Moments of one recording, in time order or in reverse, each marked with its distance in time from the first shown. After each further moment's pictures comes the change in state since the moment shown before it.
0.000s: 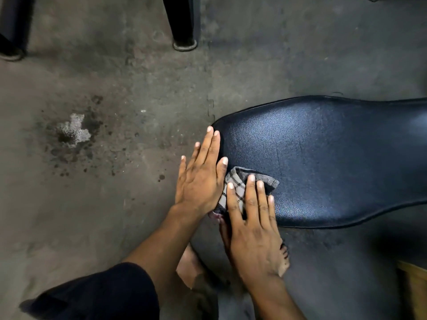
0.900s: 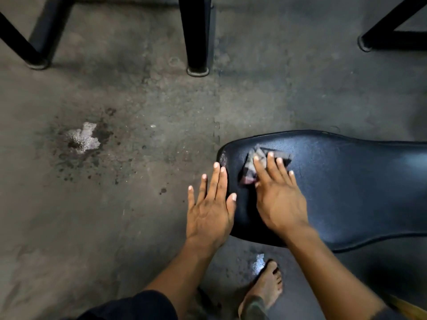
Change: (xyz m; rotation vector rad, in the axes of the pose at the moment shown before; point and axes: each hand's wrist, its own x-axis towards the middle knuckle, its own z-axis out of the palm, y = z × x) left_hand -0.034 0.004 0.022 0.118 0.061 -0.071; right_hand 0.115 0.042 -0.077 0.060 -0.246 -0.011
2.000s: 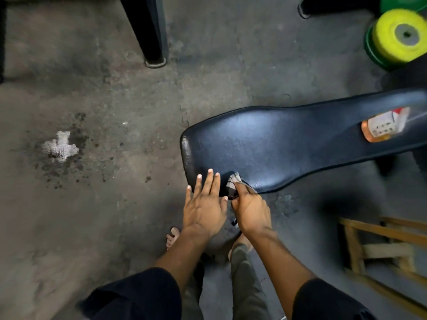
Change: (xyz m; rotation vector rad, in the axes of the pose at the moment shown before) left_hand -0.089 0.087 -0.065 0.106 -0.347 0.114; right_hand -0.148 0.000 -0.038 0.289 -0.156 0.357
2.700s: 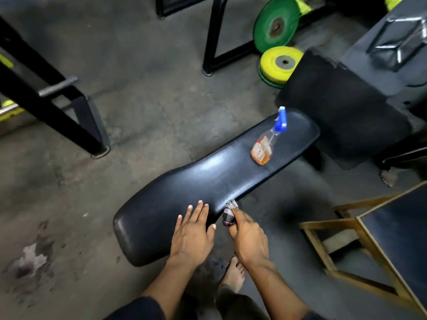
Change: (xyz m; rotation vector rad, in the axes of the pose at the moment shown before) left_hand -0.001 0.263 -0.062 0.165 -0.061 0.264; right_hand -0.070 0.189 -0.191 0.291 0.213 0.210
